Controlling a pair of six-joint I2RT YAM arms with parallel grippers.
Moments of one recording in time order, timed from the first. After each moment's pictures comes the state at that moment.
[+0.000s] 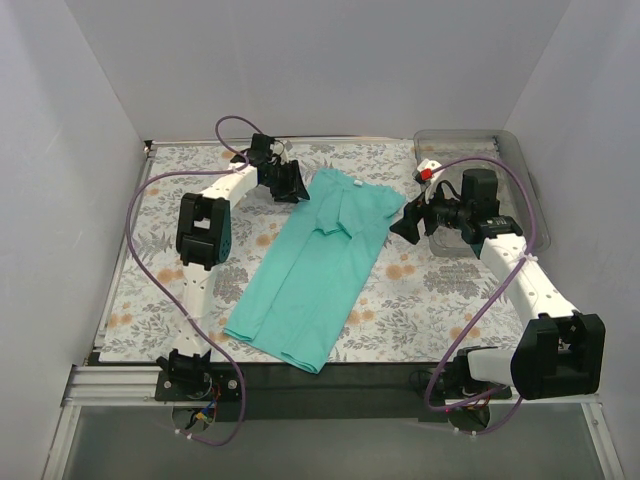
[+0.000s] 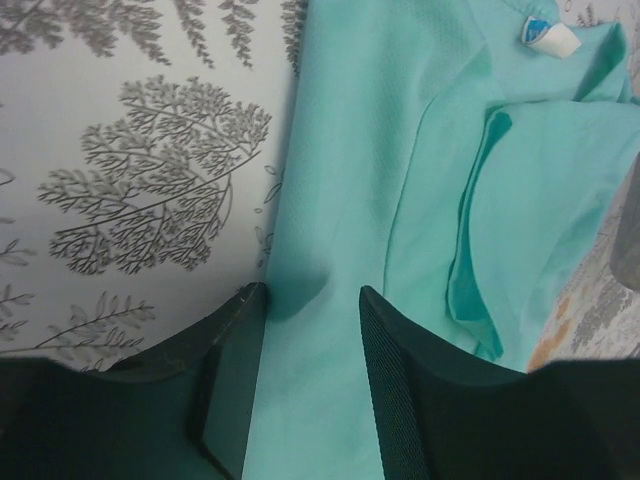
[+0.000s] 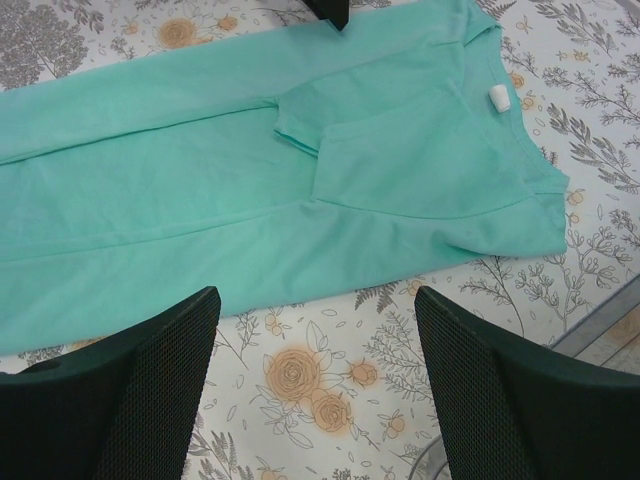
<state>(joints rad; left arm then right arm) -0.26 2.44 2.00 -0.53 0.51 -0.37 0.13 1.26 0.95 -0.28 -0.76 -0.36</state>
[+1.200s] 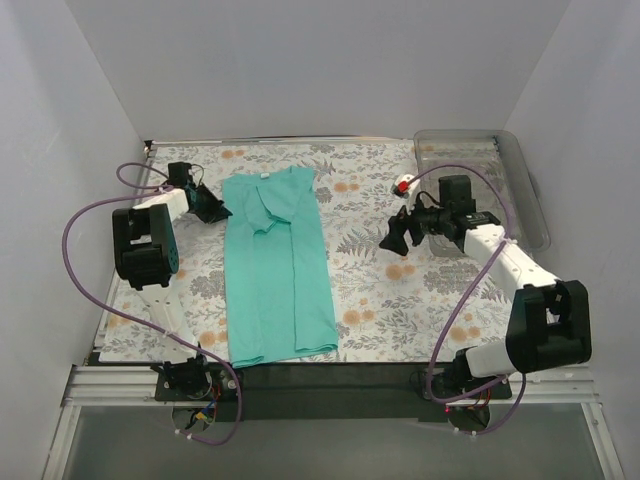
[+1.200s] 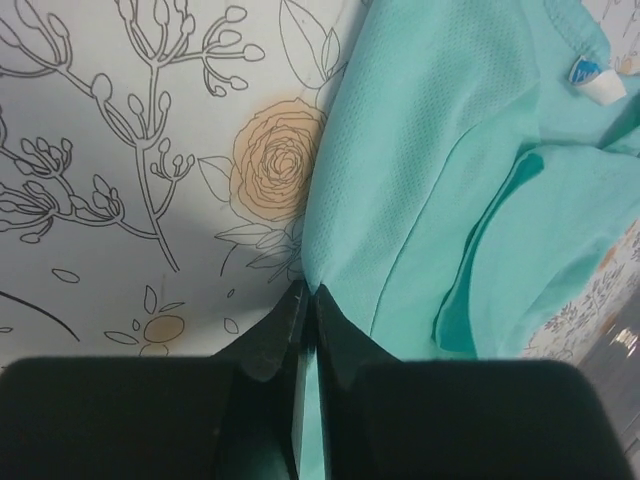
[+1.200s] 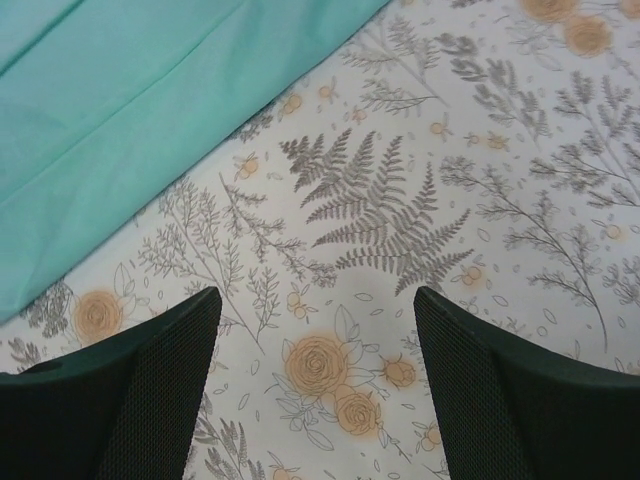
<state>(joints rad) 0.12 2.08 1.37 -0.29 0.33 -0.67 0.18 1.38 0.94 -0.30 -0.77 -0.41</state>
